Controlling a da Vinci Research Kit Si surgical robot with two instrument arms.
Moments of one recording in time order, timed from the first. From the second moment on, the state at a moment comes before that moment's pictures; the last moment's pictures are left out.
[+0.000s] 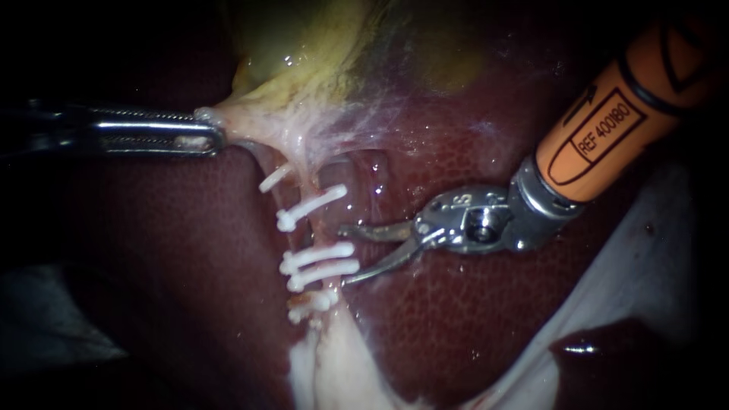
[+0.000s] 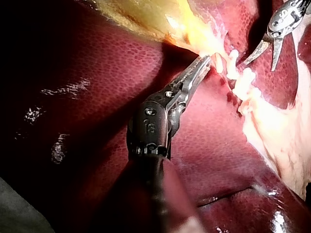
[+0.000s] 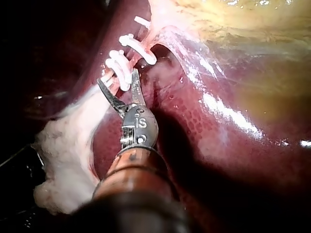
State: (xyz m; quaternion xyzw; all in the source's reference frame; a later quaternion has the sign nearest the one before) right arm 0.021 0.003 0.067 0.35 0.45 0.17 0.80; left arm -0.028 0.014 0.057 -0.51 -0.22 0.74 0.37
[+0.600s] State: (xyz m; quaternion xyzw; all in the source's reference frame) right arm 0.023 0.003 0.071 0.36 0.48 0.16 0.78; left arm -0.028 0.014 0.057 -0.51 -0.22 0.74 0.37
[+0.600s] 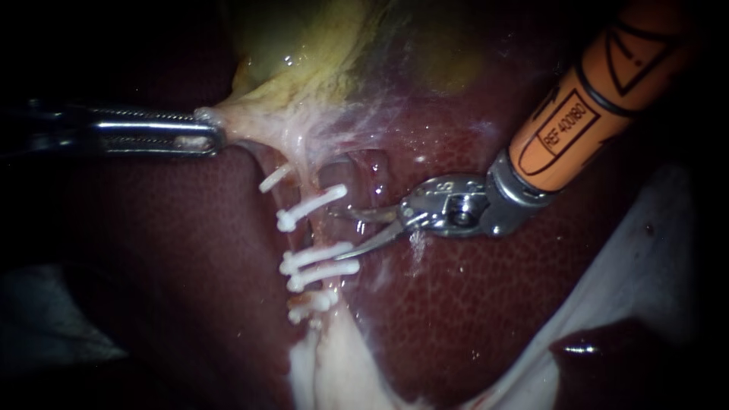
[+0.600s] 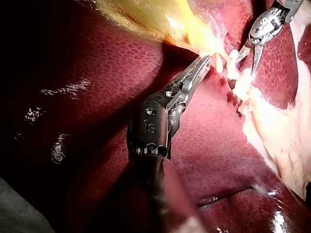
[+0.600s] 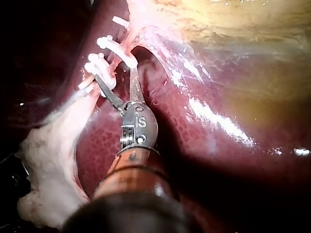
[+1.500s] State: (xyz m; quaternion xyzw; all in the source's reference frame) right arm 0.030 0.001 0.070 0.39 0.54 0.08 0.75; left arm -0.028 0.014 0.057 -0.51 -0.22 0.74 0.37
